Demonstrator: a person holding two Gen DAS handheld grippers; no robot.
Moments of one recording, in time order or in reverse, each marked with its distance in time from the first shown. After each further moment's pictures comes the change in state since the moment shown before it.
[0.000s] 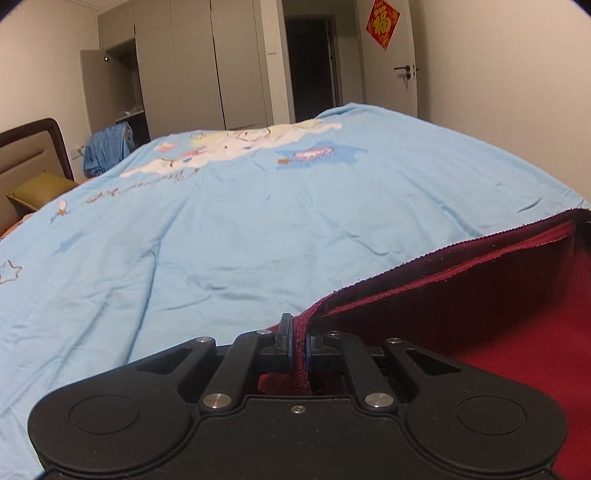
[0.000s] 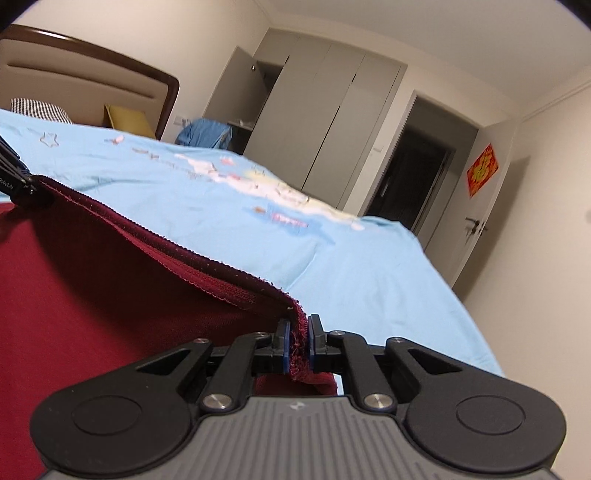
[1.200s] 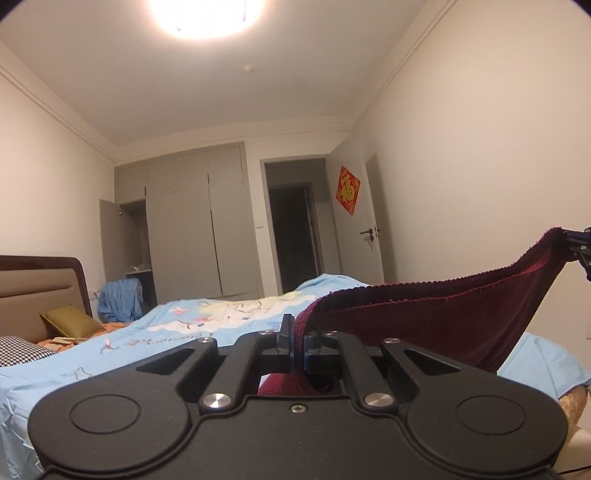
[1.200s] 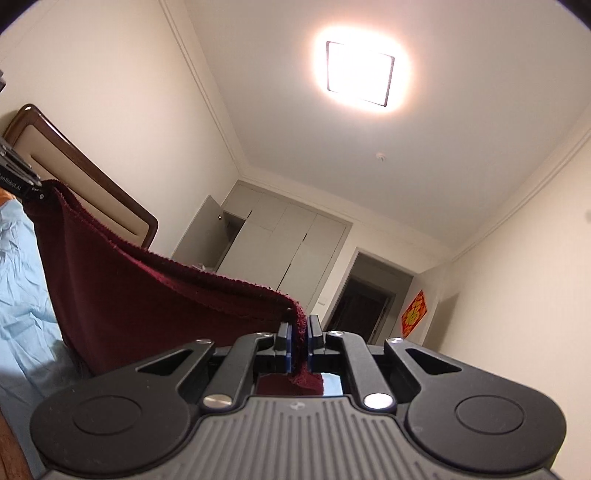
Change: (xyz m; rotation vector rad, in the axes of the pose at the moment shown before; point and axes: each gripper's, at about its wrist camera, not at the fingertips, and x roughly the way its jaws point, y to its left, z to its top) left arm -0.383 -0.062 -0.106 0.067 -0.575 -0.021; right arm -0.355 0.035 -0.019 -0.033 -0.519 -0.170
